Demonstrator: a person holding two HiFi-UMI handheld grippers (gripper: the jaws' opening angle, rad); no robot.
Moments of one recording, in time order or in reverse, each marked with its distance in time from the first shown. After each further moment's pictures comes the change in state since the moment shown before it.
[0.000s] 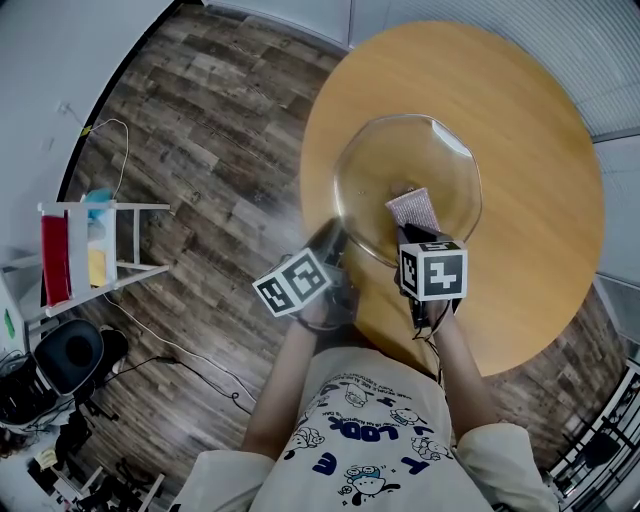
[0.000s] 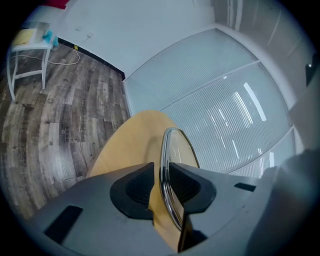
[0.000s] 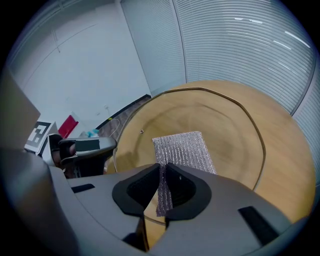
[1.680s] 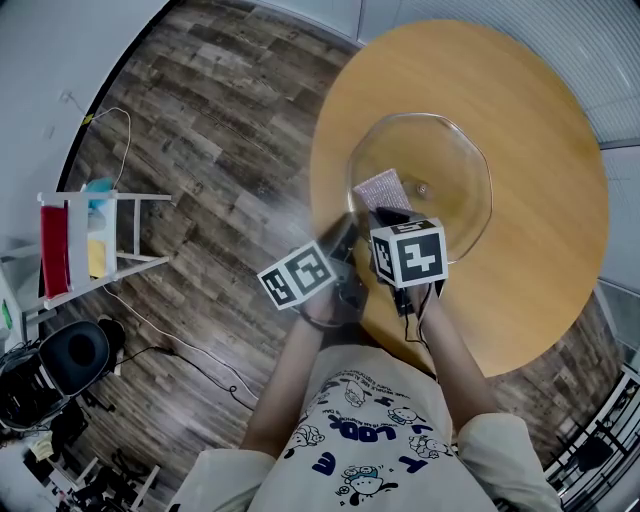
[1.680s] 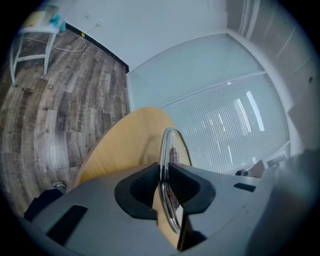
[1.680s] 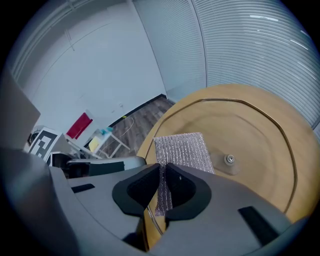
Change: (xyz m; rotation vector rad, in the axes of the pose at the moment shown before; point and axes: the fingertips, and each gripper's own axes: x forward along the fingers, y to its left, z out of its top) left arm 0.002 -0.005 0.000 -0.096 0.028 -0.054; right arm 0.022 0.071 0.036 -0.100 0.002 0.138
